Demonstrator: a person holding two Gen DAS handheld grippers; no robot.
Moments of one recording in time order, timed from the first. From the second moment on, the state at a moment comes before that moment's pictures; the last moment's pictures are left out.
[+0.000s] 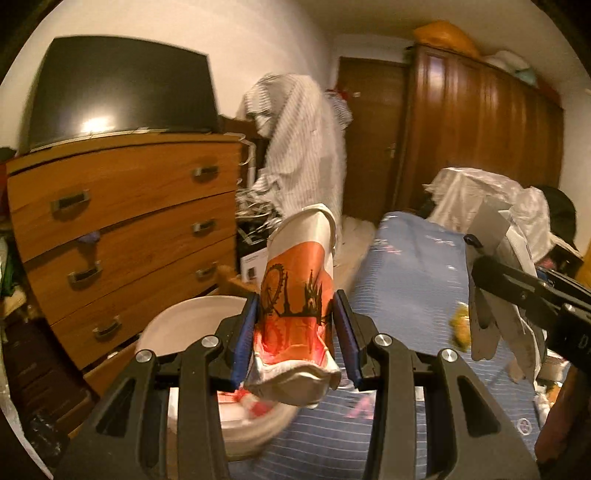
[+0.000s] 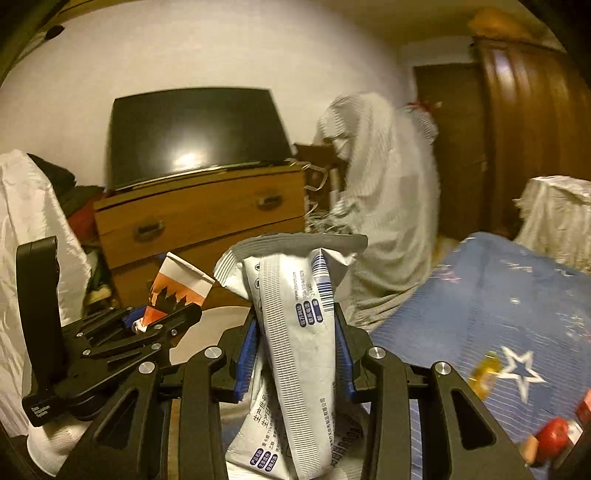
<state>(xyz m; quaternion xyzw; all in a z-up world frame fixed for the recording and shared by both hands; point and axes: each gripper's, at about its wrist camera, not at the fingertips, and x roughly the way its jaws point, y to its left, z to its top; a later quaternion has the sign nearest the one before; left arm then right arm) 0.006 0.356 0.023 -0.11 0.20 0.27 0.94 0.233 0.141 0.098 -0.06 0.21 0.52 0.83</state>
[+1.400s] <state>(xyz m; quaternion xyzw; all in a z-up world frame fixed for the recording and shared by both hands) 0.040 0.524 -0.090 -0.21 0.38 0.28 0.86 0.304 0.388 -0.029 -0.17 0.43 0.54 0.70</state>
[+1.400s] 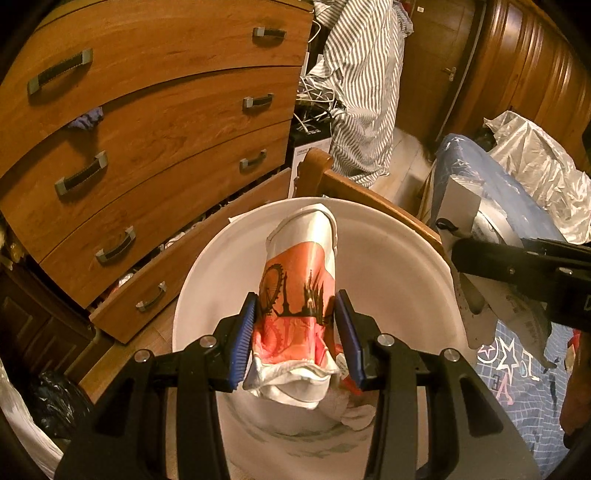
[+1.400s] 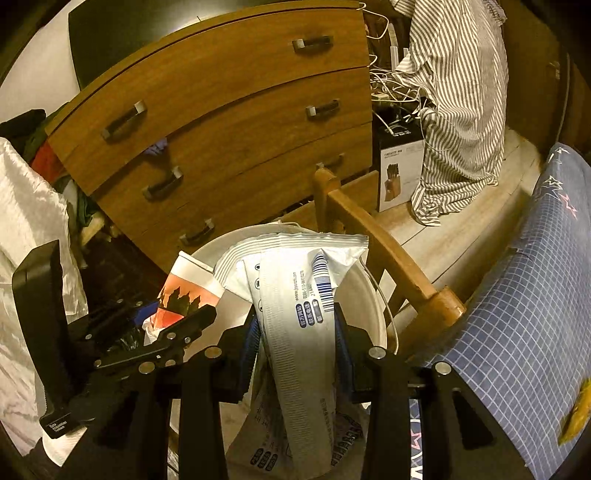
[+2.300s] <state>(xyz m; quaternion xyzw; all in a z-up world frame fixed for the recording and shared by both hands) 0.016 0.508 -0.065 -0.19 0.35 0.31 0.86 0.292 0.276 0.018 -0.11 0.37 0.56 0.73</state>
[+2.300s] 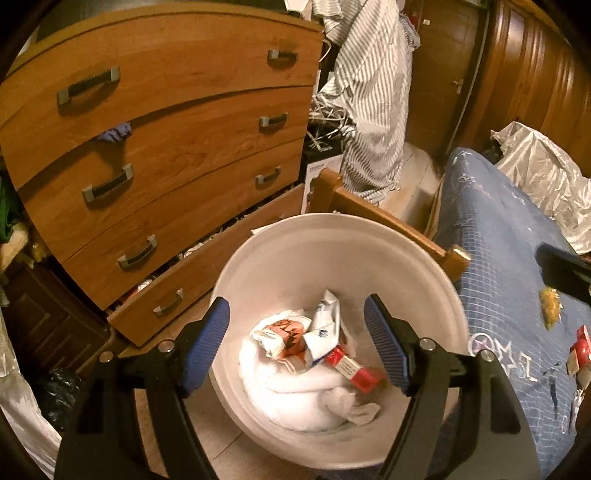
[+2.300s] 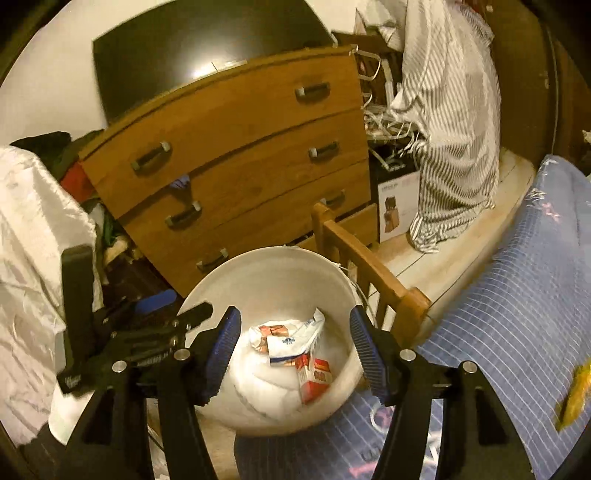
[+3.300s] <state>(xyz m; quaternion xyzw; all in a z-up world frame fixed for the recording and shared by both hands) 0.170 -0.009 -0.152 0.01 0.45 -0.19 0.87 0.315 -0.365 -0.148 0.00 0.40 0.21 0.89</state>
